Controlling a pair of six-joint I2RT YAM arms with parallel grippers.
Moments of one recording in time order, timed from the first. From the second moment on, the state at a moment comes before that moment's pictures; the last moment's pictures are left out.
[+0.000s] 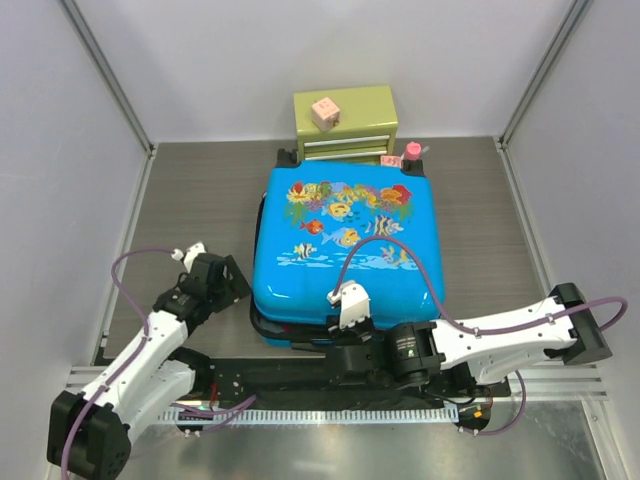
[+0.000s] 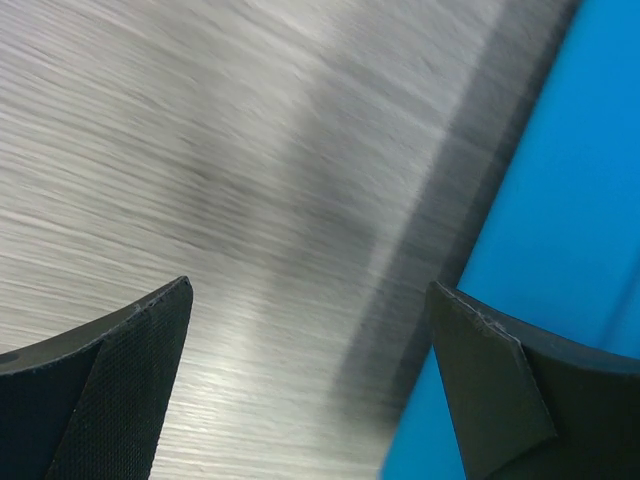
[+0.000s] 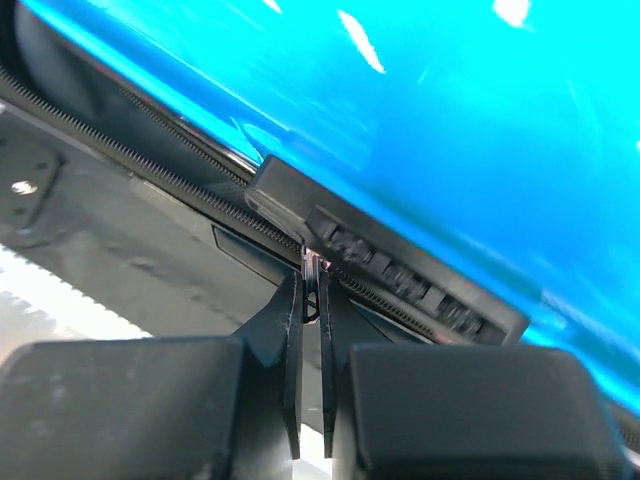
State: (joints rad) left arm -0.34 0.82 0.45 -0.56 -0.22 -0.78; right arm 1.67 1.26 1.04 -0.85 0.75 1.04
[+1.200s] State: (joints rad) left arm -0.50 0.82 0.41 -0.53 -0.45 -0.92; right arm 1.79 1.72 1.39 -1.15 0.90 1.00
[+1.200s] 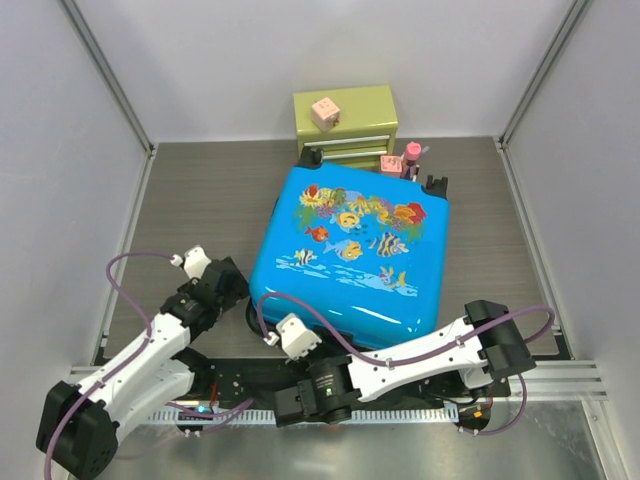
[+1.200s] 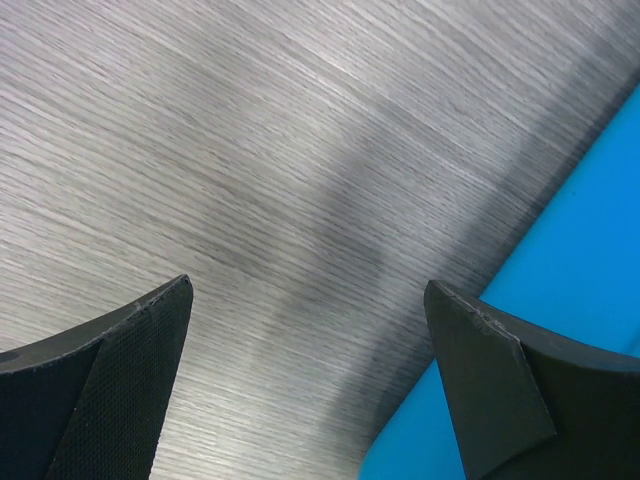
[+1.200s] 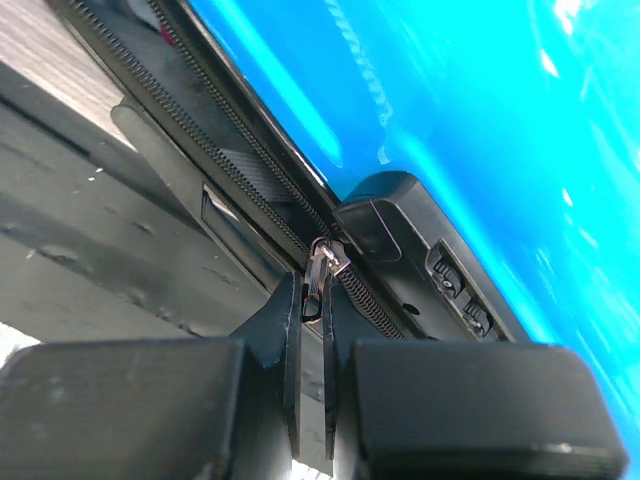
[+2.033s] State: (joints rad) left arm -0.33 0.78 0.73 -0.69 -0.32 -0.70; right arm 1.84 1.28 1.22 -0.53 0.73 0.89
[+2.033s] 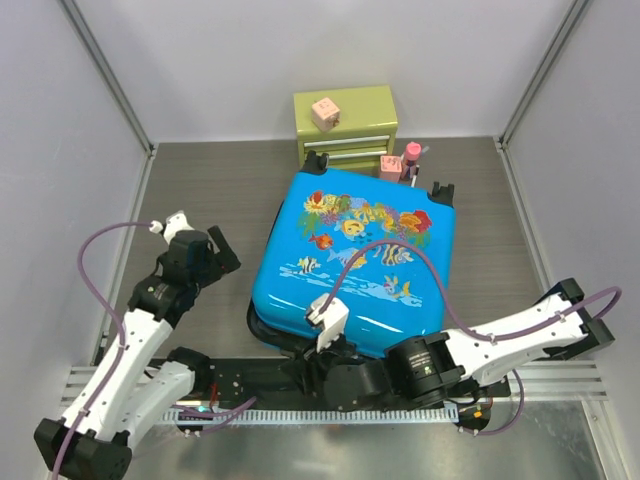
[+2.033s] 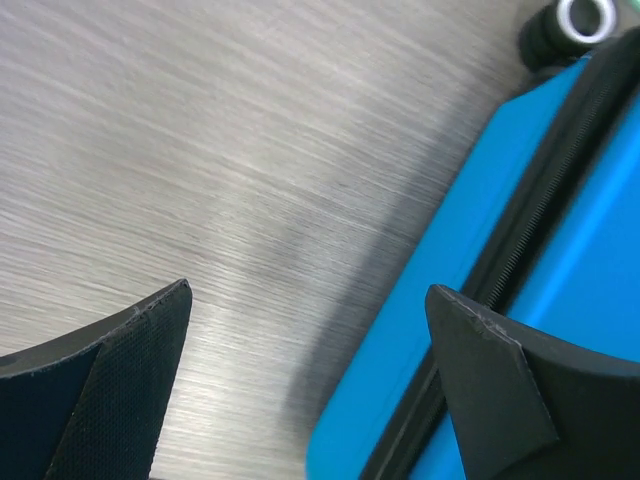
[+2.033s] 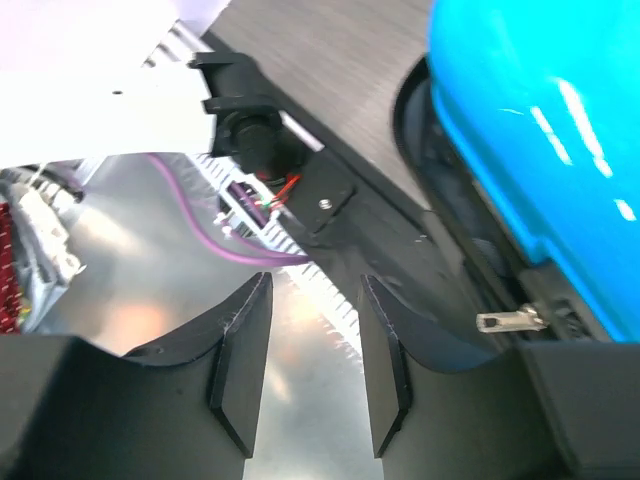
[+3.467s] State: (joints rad) left arm -1.96 1.21 1.29 -1.21 -0.96 -1.19; right arm 0.22 0.85 1.00 -0.83 0.45 0.60
